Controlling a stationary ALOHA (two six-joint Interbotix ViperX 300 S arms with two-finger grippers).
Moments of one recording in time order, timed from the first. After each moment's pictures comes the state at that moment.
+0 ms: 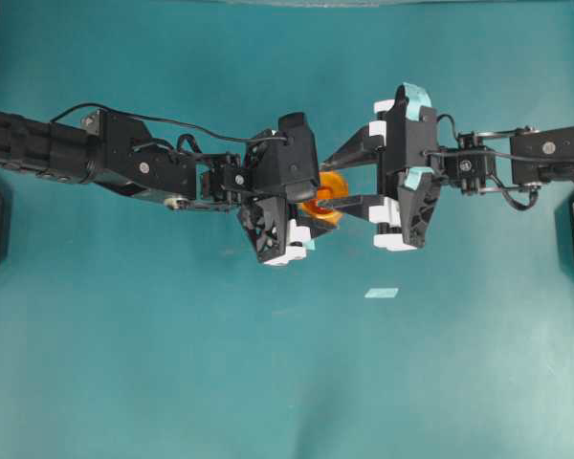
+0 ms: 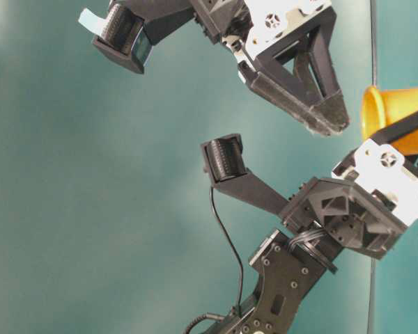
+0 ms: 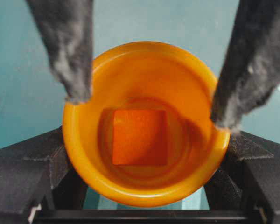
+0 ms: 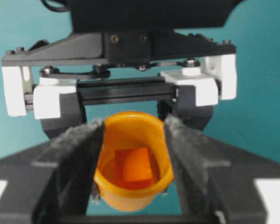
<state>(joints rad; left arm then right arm) 0.07 0.30 0.48 0.02 -0.19 -0.07 -0.12 -0.14 0.82 -0.24 -0.23 0.19</state>
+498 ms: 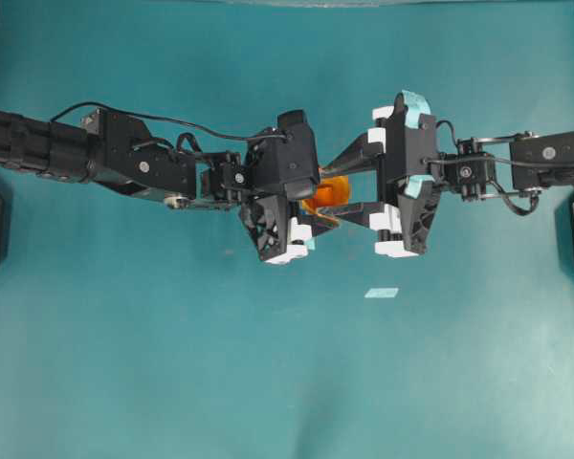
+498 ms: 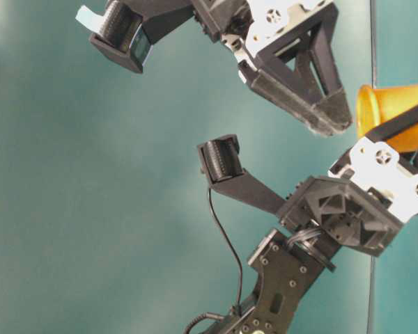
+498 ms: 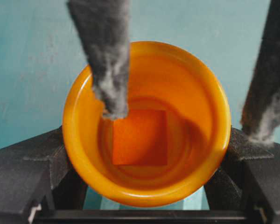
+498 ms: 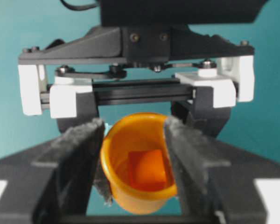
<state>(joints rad) 0.07 0.30 0.48 0.02 -0.19 -0.07 -0.09 -0.14 0.82 -0.24 -0.23 0.19</state>
